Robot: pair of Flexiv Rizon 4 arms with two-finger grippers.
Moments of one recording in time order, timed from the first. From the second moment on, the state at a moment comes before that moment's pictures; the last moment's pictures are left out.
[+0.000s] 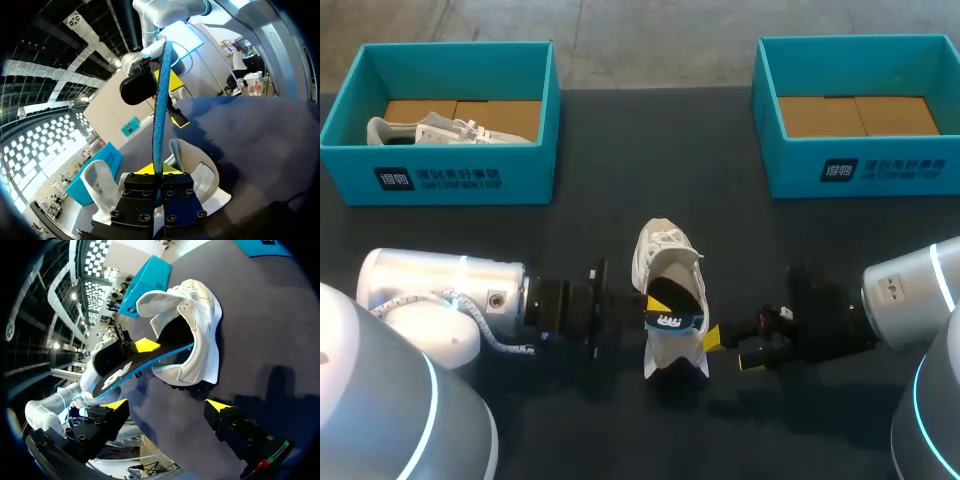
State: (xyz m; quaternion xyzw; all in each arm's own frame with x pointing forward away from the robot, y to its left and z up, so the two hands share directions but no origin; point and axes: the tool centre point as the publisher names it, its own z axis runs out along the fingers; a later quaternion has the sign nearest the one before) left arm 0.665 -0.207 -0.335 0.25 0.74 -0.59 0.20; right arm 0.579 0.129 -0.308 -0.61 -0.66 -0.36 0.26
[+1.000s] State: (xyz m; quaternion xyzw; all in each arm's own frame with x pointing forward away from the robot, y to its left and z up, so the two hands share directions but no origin) left arm 0.677 -0.209 -0.346 0.27 0.75 -0.56 0.22; right arm 0.579 0.129 -0.308 -0.61 -0.66 -0.36 0.26
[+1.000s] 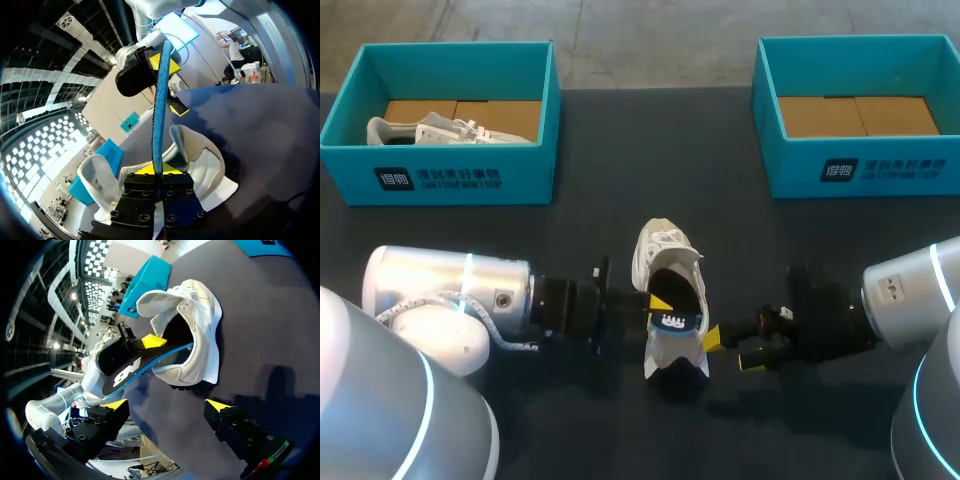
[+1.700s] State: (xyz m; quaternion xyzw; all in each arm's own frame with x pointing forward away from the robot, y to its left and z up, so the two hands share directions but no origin) left arm 0.679 -0.213 -0.341 0.26 0.74 -0.57 0.23; right arm 0.579 0.129 -0.308 -0.61 -0.66 -0.36 0.26
